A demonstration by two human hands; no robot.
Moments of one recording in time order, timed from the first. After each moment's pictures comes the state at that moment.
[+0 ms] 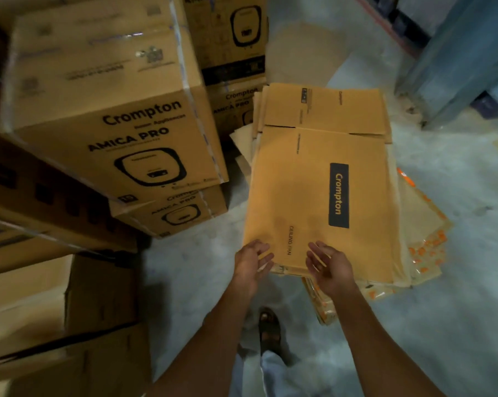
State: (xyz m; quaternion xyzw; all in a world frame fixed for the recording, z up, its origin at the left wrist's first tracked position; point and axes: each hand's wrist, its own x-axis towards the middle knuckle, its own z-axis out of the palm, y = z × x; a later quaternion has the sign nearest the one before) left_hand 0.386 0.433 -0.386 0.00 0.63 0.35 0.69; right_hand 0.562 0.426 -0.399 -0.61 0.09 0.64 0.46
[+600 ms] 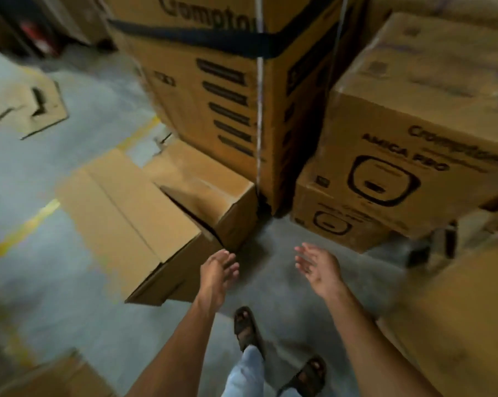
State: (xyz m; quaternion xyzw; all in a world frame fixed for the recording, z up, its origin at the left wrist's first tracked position) left_hand 0.065 0.193 -0.370 -0.25 0.63 0.64 0.37; right_hand 0.191 0.387 -0.378 -0.53 -0.28 0.79 0.10
